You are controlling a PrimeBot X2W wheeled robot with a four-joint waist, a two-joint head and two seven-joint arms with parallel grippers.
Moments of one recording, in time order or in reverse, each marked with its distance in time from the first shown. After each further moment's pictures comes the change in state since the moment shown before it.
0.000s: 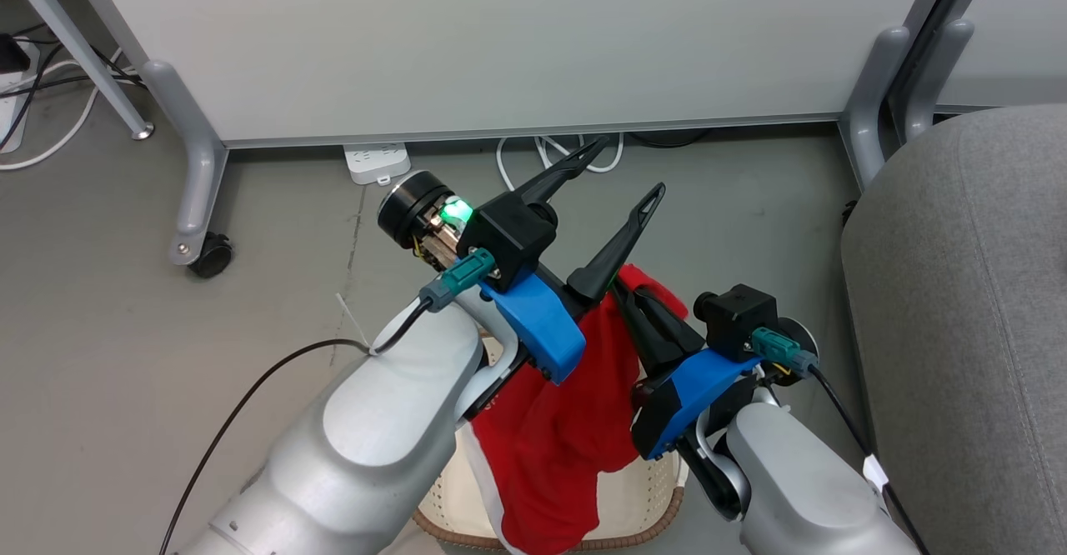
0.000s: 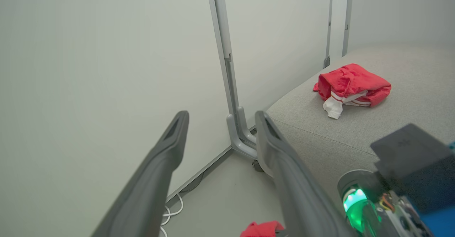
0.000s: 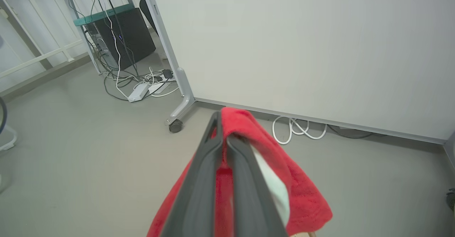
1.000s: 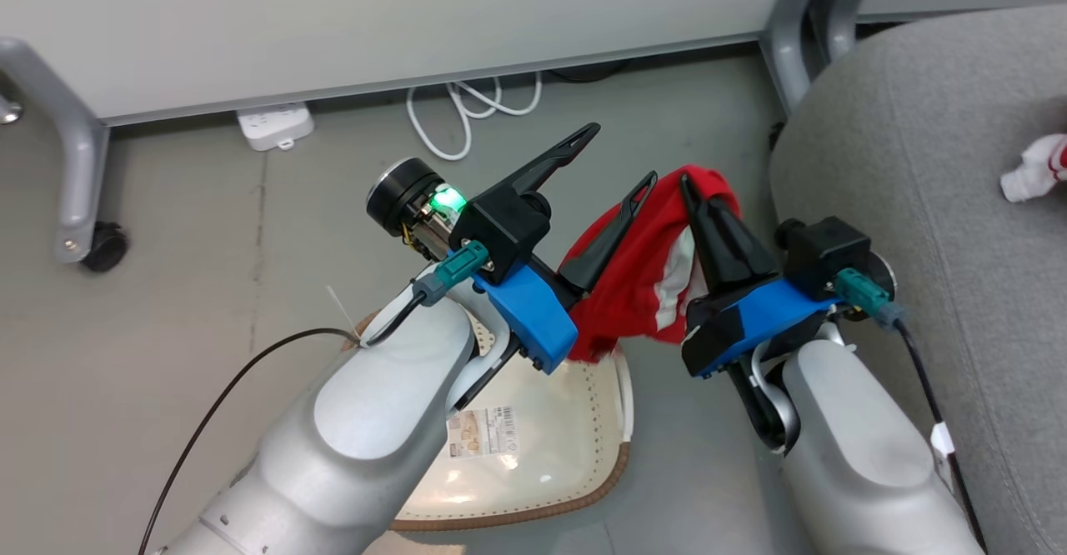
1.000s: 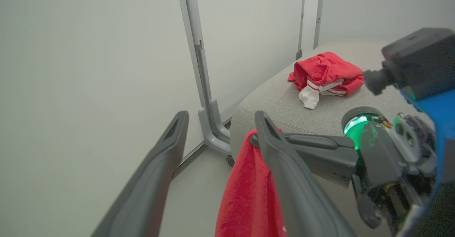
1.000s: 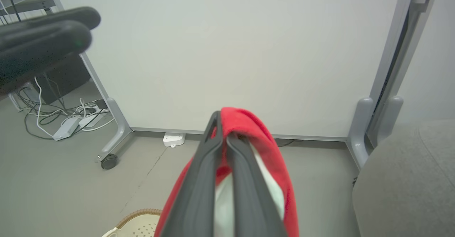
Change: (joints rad) left arm -0.012 0.012 0.013 -0.006 0.028 -0.002 0.000; right arm -0.024 -0.003 -0.234 -0.122 -0.145 0.000 0.000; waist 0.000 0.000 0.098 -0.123
